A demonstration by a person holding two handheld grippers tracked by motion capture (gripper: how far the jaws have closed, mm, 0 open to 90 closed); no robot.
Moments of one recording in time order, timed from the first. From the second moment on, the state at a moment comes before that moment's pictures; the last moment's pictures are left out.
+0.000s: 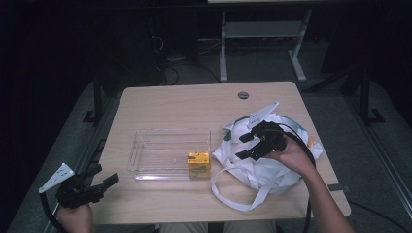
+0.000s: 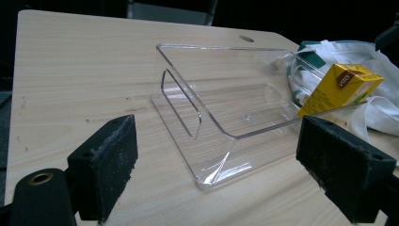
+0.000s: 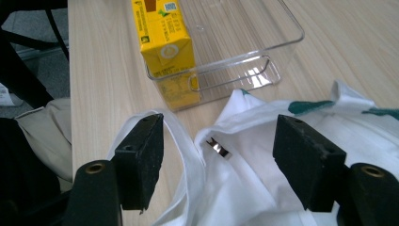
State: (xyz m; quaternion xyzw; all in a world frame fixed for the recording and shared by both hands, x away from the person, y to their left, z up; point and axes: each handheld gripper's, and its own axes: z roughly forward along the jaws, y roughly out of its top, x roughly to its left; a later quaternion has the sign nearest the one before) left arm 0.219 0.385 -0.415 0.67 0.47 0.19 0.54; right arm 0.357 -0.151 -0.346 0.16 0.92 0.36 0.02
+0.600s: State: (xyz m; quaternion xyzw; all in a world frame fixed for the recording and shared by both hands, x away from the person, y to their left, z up) left arm 0.220 0.383 -0.416 0.67 0.47 0.18 0.54; right arm 0.350 -0.182 -0.351 0.19 0.91 0.37 0.02
